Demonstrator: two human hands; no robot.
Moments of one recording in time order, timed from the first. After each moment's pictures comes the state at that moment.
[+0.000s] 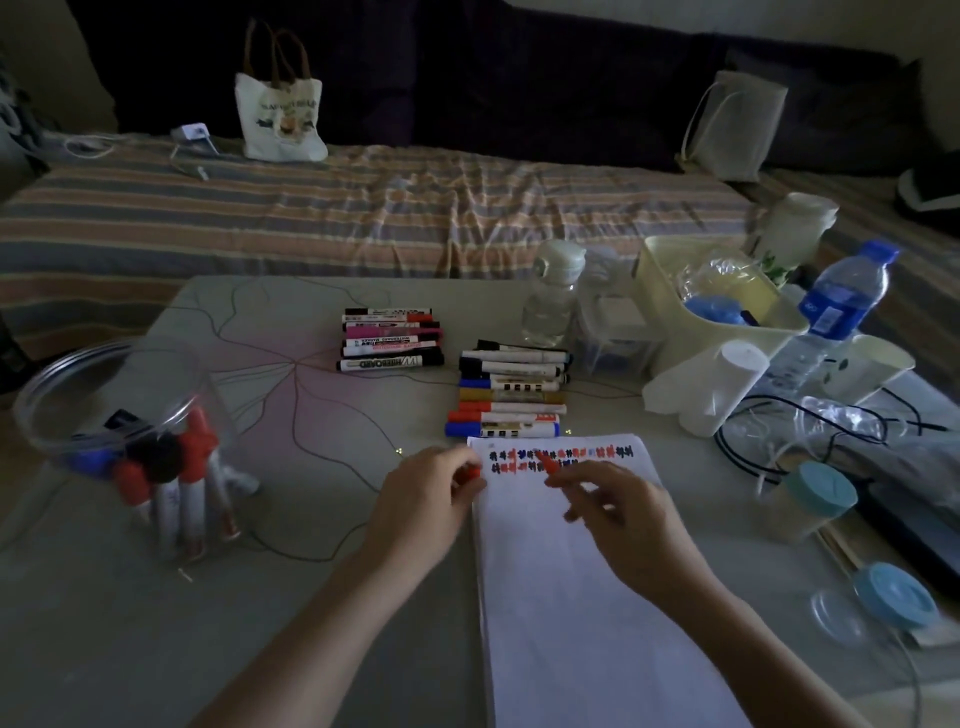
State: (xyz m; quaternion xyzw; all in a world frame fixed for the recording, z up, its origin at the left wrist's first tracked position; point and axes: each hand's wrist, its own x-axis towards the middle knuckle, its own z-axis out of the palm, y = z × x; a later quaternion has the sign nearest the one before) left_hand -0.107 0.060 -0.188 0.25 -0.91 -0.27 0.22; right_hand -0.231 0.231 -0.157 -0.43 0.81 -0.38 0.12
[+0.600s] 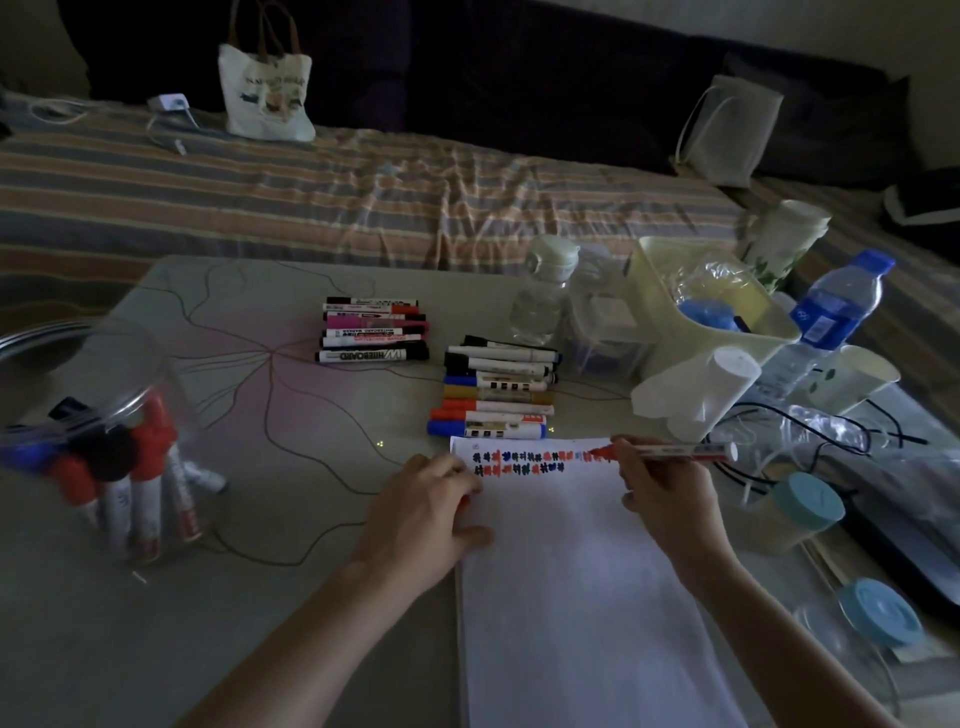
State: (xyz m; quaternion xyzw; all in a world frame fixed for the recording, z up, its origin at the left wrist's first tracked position) left_hand -0.116 0.068 -0.203 0.20 -0.95 -0.18 0.13; right_hand -0.288 0.236 -0.173 -0.20 0.82 -0.53 0.10
